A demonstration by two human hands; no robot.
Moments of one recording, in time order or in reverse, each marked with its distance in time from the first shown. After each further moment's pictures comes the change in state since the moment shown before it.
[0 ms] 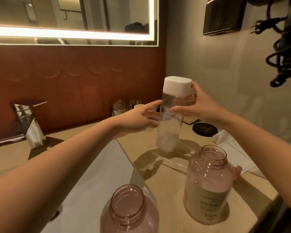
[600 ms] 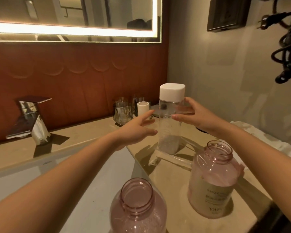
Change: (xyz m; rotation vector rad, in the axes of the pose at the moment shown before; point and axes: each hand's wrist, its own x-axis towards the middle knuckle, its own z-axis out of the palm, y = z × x) left_hand -0.012 -0.034 0.014 -0.092 0.088 -0.081; right_hand -0.011 0.019 0.022 0.014 -0.136 0.135
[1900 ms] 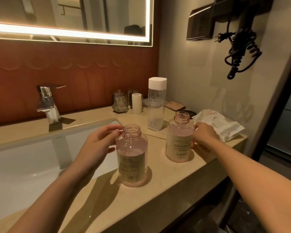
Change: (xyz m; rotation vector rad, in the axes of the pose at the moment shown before) left_hand -0.191 -0.010 0.046 -0.363 0.481 0.039; right_hand -0.119 0.041 0.001 -0.577 0.311 0.541
